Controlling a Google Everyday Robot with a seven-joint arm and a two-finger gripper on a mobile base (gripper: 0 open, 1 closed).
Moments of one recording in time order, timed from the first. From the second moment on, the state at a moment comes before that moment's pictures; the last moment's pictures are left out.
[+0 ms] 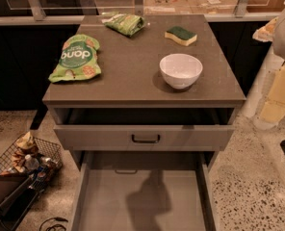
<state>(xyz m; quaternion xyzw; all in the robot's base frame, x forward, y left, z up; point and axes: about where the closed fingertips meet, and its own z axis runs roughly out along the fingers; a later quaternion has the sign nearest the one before) 0.438 -0.215 0.983 -0.60 0.78 -0.04 0.17</state>
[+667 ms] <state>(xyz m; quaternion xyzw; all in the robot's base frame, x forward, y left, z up) 0.443 -0.218 0.984 -0.60 0.78 -0.04 0.18</state>
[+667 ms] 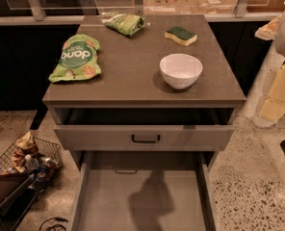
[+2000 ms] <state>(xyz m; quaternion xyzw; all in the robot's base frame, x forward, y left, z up) 0.688 -0.328 0.973 -0.40 0.75 0.02 0.53</state>
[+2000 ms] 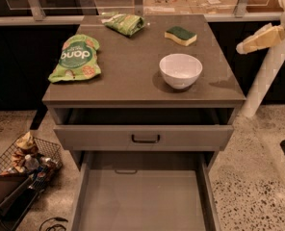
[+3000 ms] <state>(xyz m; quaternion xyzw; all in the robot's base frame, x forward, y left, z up) 0.760 -0.316 0.947 -0.35 0.73 0.08 0.58</state>
